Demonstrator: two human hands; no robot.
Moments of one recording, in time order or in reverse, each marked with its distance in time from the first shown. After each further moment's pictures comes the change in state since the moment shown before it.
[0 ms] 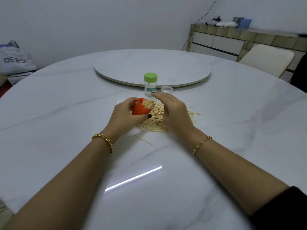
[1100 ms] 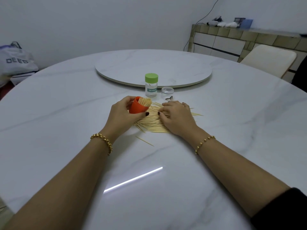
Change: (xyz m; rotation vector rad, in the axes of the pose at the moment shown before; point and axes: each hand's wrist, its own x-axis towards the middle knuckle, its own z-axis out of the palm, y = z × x) left_hand 0.002 0.001 -0.006 -0.013 0.043 -0.034; right_hand -0.006 0.022 0.003 -0.248 -0.420 0.305
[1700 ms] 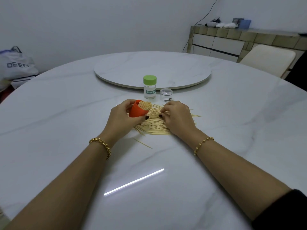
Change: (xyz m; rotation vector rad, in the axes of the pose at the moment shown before) left_hand -0.002 0.000 0.002 0.028 -0.011 0.013; right_hand 0.002 0.001 0.001 0.059 0.124 0.015
